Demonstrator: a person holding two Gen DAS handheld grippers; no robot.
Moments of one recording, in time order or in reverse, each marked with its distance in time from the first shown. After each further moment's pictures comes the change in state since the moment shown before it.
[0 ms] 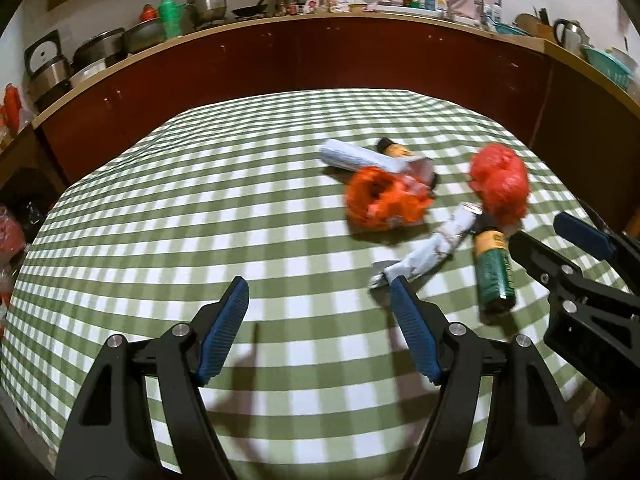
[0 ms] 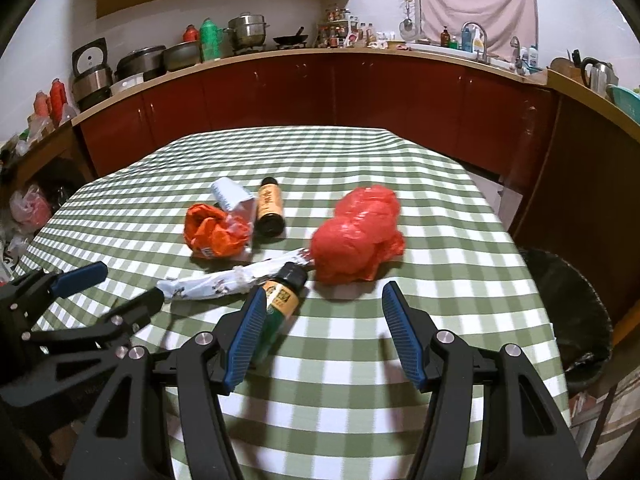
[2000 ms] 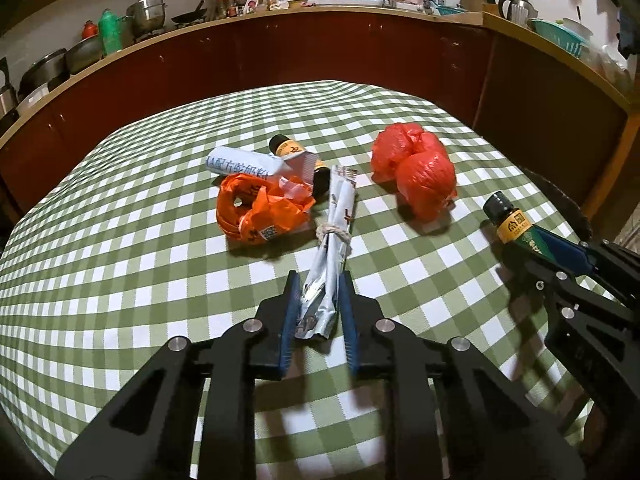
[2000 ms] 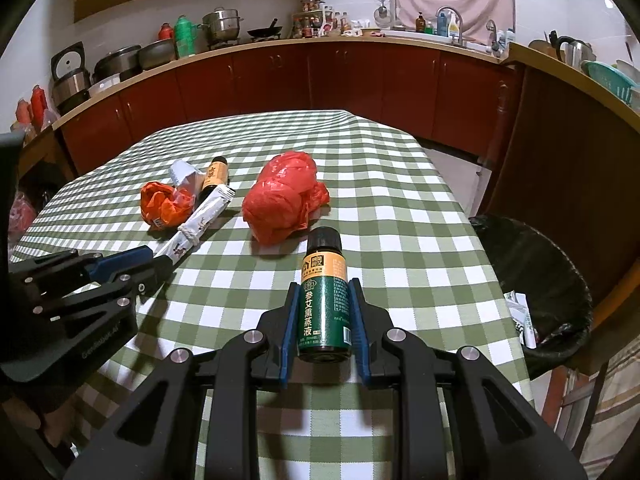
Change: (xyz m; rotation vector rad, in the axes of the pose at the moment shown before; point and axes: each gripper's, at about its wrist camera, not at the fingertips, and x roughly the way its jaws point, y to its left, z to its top) left arm 0.018 -0.073 0.006 0.122 0.007 -0.163; right arm -0.013 -0.048 -0.020 0.053 0.037 -0.056
